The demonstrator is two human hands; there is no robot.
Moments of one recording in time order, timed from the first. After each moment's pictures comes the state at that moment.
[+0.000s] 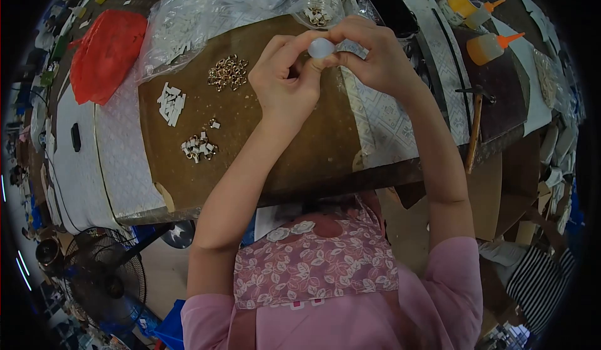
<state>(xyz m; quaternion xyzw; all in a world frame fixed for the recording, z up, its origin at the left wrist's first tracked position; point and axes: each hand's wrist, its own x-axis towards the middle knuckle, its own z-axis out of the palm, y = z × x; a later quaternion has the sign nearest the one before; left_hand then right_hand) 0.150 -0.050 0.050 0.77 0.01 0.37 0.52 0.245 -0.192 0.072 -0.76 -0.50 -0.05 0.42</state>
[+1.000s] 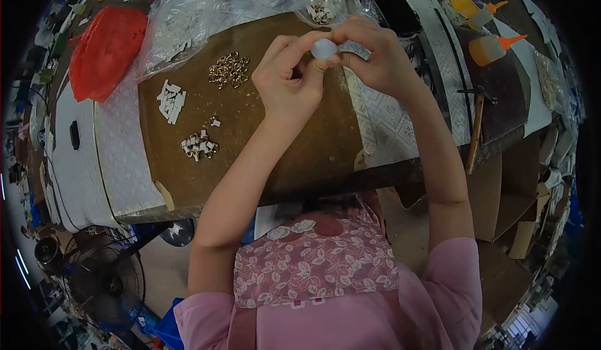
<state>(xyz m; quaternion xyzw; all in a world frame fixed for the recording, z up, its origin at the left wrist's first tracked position) 0.150 -0.050 0.044 0.76 0.01 0.37 0.54 0.242 -0.191 0.069 -0.75 -0.50 -0.05 0.42</state>
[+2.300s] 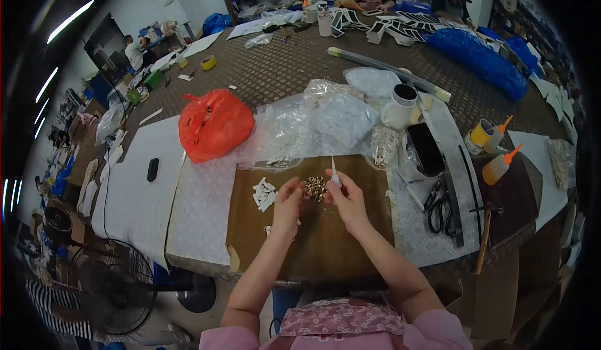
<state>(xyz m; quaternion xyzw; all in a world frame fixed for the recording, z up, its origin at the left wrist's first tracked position) 0.090 0.079 0.017 0.47 0.28 0.20 0.81 0.160 -0.059 0.040 -0.56 -0.15 0.23 0.78</state>
